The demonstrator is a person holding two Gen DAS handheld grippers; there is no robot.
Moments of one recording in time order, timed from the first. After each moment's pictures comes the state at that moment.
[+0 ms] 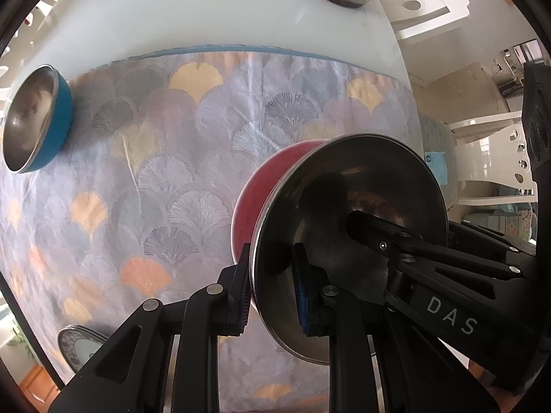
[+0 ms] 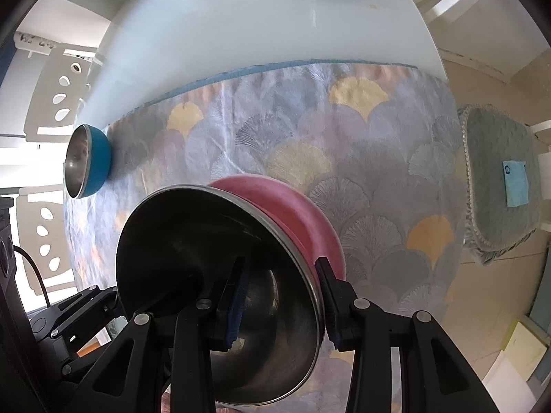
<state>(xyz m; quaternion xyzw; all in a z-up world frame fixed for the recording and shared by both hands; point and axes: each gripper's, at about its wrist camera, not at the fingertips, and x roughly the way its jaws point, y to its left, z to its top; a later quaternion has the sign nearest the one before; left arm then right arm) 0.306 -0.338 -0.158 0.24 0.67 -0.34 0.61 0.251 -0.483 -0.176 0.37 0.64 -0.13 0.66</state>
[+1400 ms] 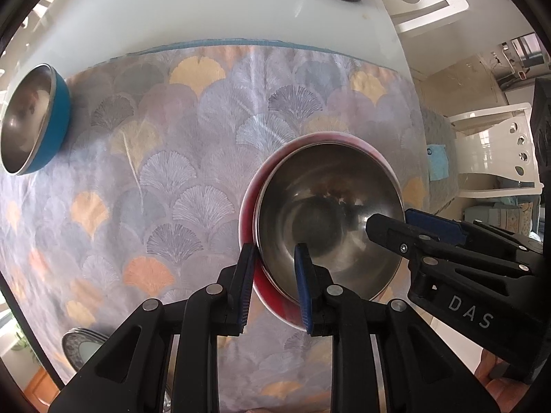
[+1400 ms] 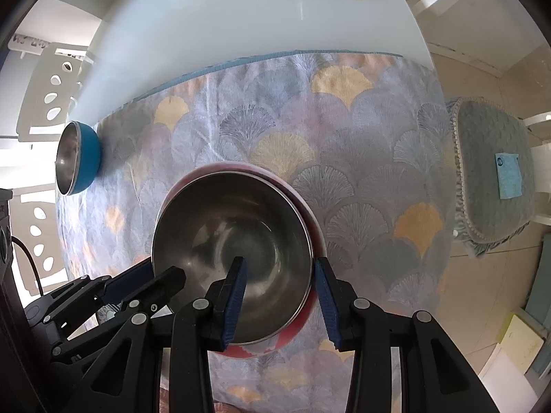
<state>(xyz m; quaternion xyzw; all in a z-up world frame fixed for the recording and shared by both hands) 0.307 -0.339 -0.165 0.24 0.67 -0.35 0.61 0.240 -0.483 -0.176 0.36 0.65 -0.14 0.65</state>
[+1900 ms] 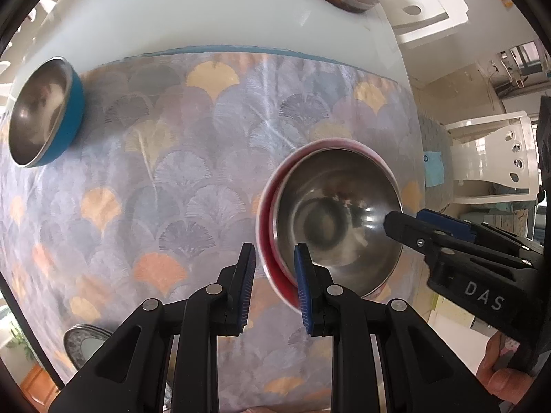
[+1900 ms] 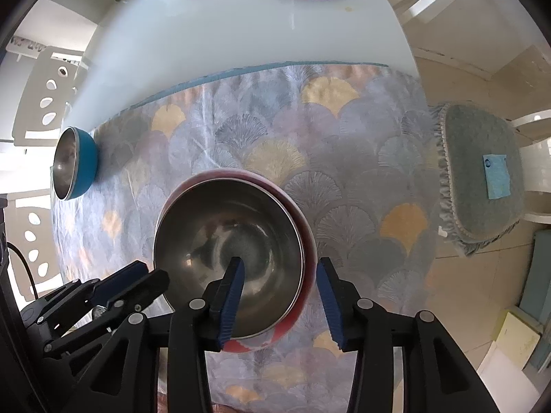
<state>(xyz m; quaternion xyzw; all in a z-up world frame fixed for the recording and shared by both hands) 0.318 -0.322 -0.153 0.22 0.67 -0.35 0.61 0.236 -0.483 -0.159 0.35 0.64 -0.17 0.66</state>
